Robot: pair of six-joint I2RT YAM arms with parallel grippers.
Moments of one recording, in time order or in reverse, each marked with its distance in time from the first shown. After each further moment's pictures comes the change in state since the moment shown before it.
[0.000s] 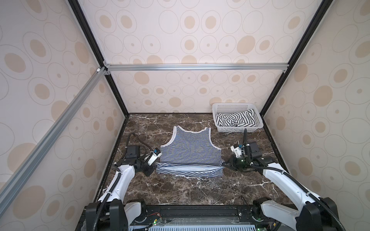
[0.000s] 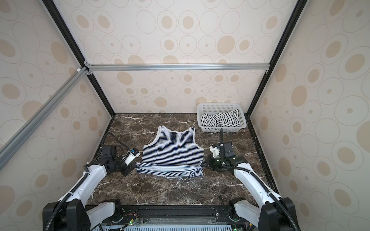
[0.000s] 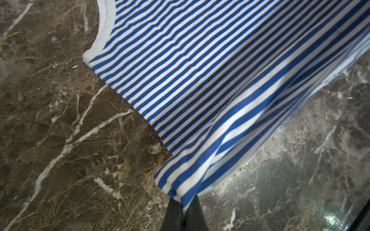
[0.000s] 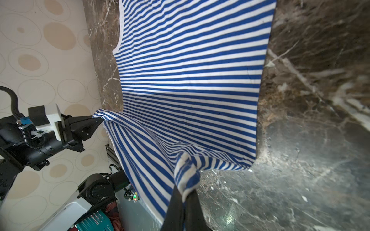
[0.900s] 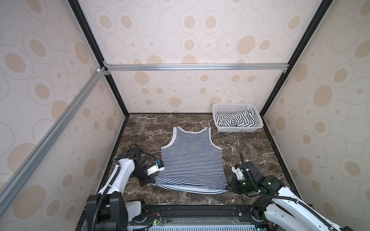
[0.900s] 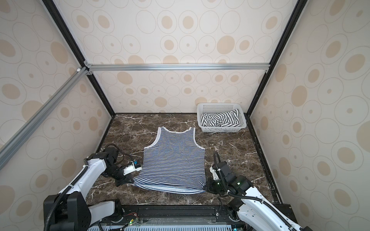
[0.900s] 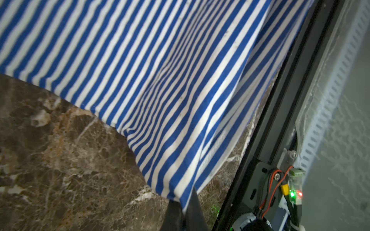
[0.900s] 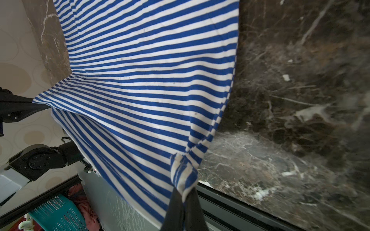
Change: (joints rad) left arm 0.003 0.116 0.111 -0.526 -0.043 0.420; right arm 0.340 -0.393 -0.211 -0.243 0.244 0.212
